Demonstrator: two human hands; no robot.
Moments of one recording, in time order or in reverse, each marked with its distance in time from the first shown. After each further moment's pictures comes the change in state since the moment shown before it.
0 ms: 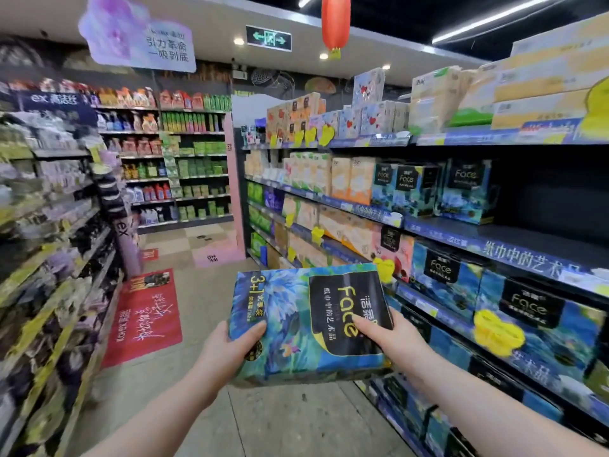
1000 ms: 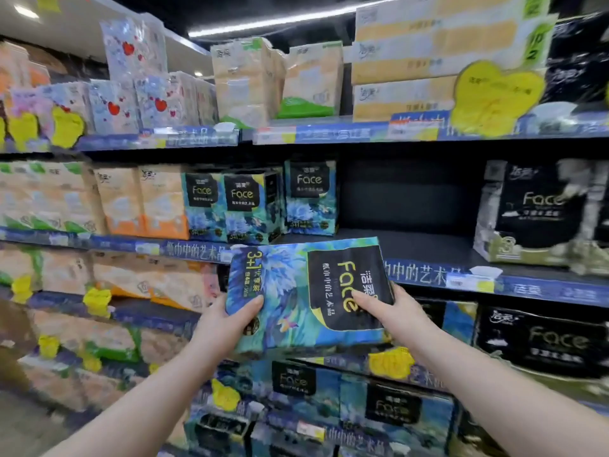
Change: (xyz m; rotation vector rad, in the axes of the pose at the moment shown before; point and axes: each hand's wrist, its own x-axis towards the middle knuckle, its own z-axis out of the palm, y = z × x) left_hand 0.400 0.076 0.333 0.086 -0.729 0.298; right_hand 0.268 -0.019 -0.145 0.013 0.790 0.075
